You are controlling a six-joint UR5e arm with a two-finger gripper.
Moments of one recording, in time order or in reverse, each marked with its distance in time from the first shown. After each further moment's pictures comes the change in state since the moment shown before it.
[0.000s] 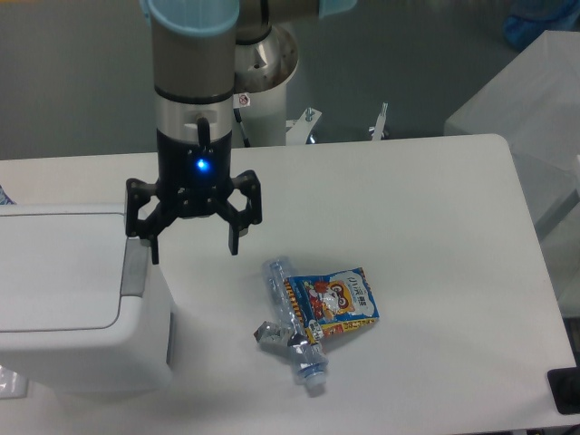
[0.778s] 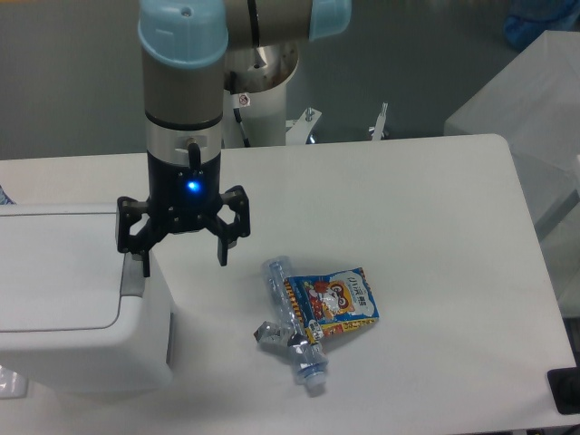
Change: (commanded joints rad) arm -0.012 -0.012 -0.009 0.000 0.000 -0.008
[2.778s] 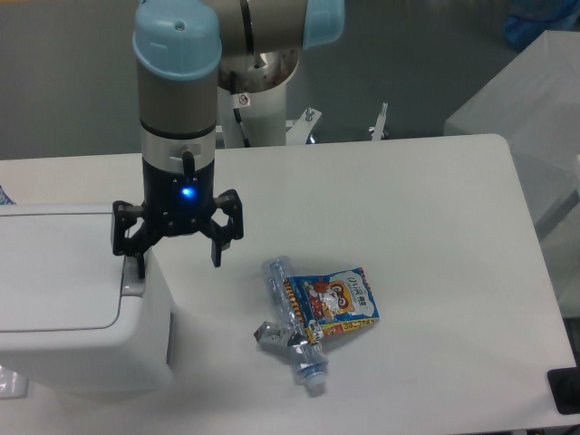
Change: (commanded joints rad) arm -0.003 -0.002 -0.015 0.000 0.000 -0.011
